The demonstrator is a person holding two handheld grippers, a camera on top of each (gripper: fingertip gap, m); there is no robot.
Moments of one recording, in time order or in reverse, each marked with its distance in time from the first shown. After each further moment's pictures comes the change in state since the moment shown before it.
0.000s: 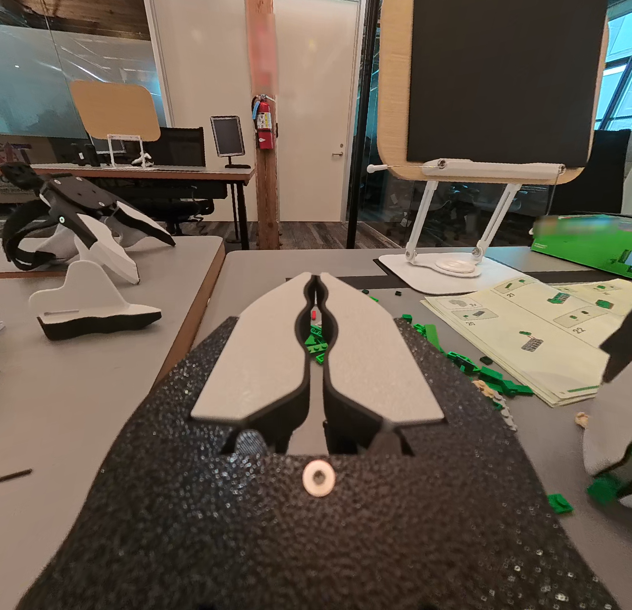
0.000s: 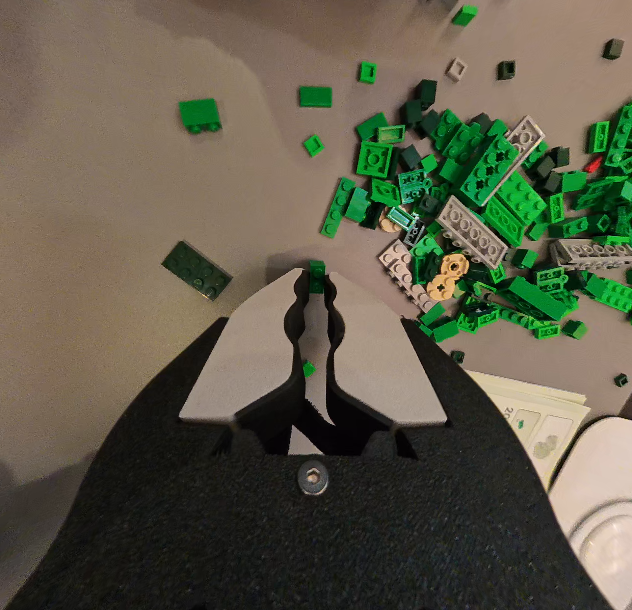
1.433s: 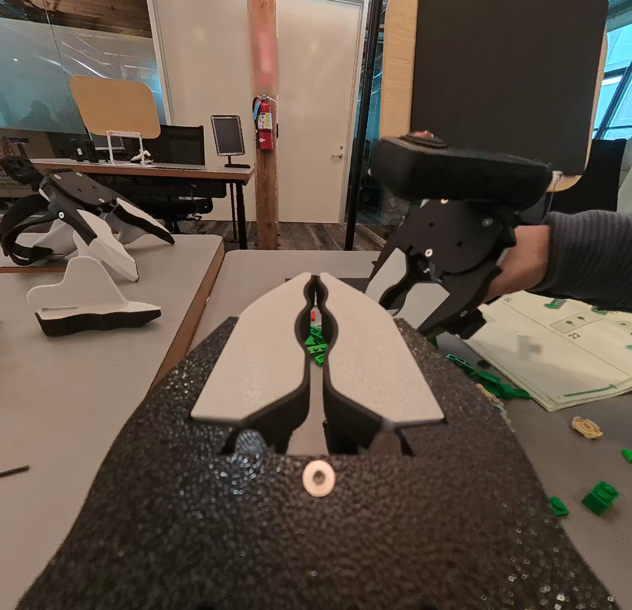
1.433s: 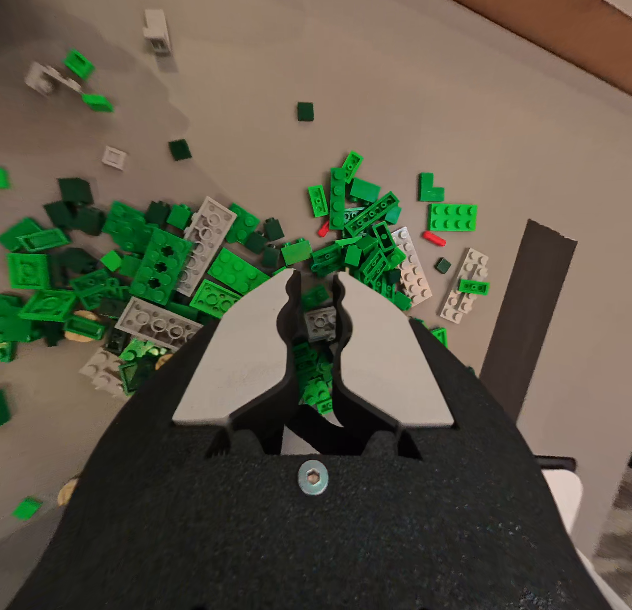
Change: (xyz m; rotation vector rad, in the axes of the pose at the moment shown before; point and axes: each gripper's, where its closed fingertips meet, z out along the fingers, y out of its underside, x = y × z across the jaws) left arm -0.002 -0.001 -0.001 0.005 -0.001 -0.022; right arm 0.160 -0.028 0.035 0.038 0.113 0.094
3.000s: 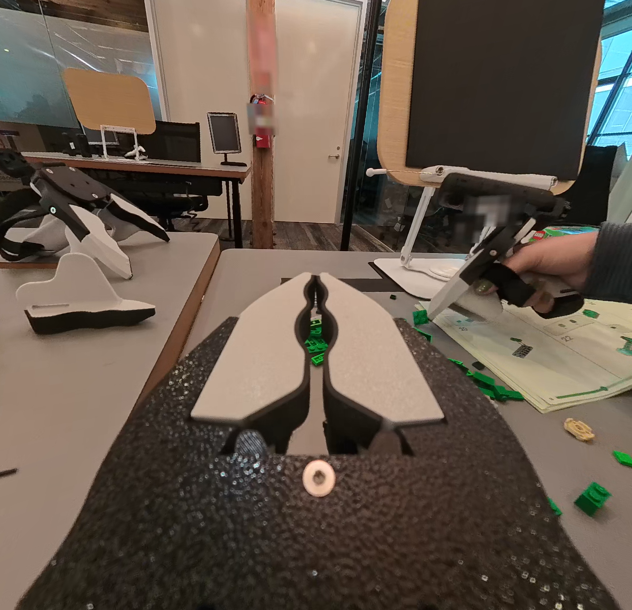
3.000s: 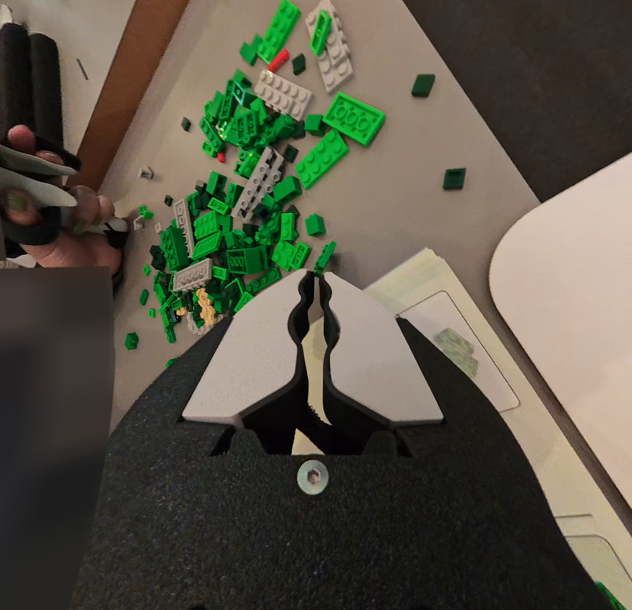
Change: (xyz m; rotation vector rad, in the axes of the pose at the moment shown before) left arm 0.001 0.001 0.001 -0.001 0.009 -0.020; right arm 0.015 0.093 -0.042 0.233 -0.352 0.999
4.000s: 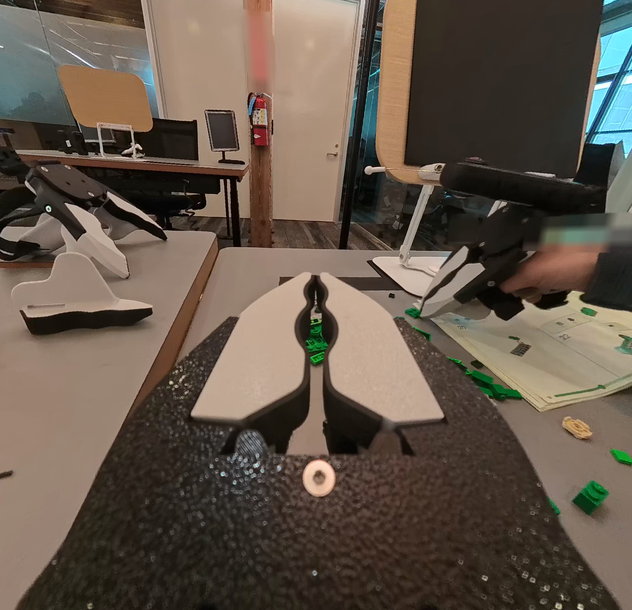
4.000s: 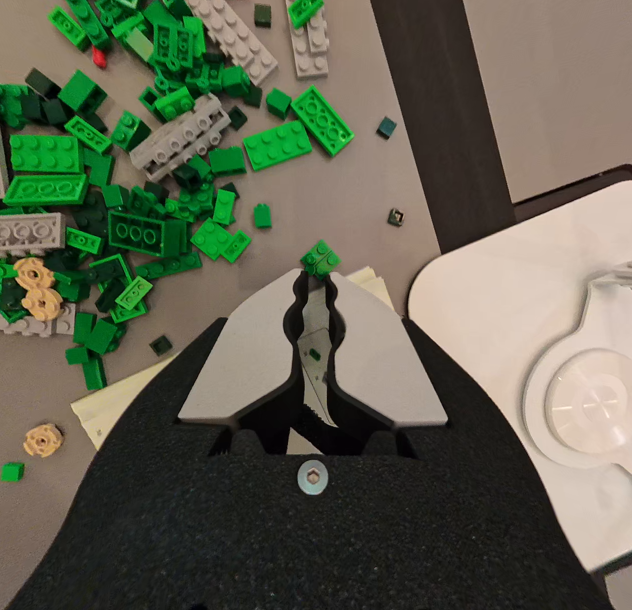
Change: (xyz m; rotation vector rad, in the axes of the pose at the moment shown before) left arm 0.001 0.001 0.001 -0.006 0.005 -0.001; right arm 0.031 -0.007 -0.004 -0.074 0.509 -0.462
